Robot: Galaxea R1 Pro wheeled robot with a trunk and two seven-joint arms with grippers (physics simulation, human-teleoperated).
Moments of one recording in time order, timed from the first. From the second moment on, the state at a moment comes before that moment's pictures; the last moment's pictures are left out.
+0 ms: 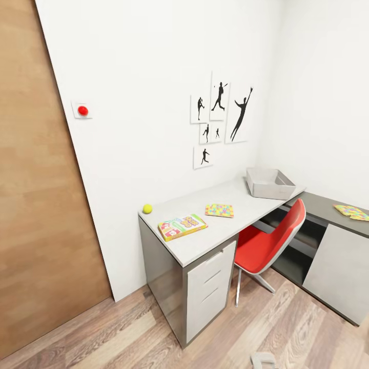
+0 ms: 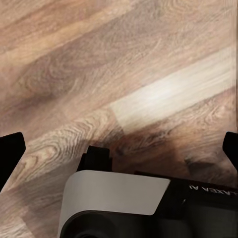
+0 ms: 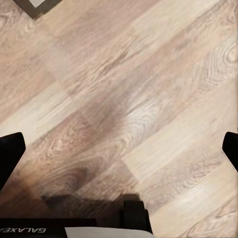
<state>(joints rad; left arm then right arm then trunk) -0.36 0.01 0.07 -0.03 0.13 0.12 0.04 -0.46 0.00 0.00 -0.11 -0.01 0.17 0.01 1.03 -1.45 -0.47</state>
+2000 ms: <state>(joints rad) -0.43 0.00 0.18 -0.06 0.31 0.06 0.03 -0.55 -0.01 0.00 -0.14 0.00 0.31 0.01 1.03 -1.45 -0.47</state>
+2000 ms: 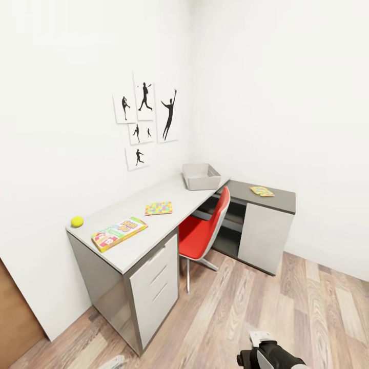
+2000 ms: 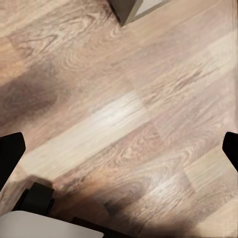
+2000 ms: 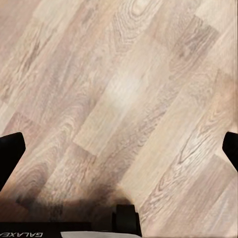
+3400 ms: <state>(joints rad) -0.36 -0.08 0.07 -0.22 0.23 -0.05 0.05 -0.16 -0.08 0.01 -1.05 0.00 0.65 0.02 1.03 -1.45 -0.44</state>
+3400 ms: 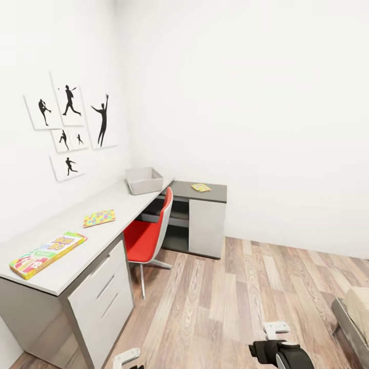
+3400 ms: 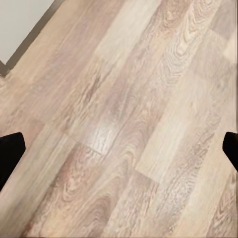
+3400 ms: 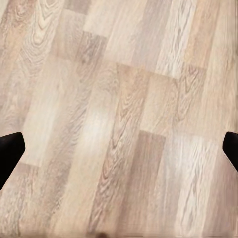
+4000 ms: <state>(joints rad) 0.00 -0.10 0.00 -1.09 0.23 0.32 0.17 -0.12 -0.10 0.00 -1.16 -0.01 0.71 0.05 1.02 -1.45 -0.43</state>
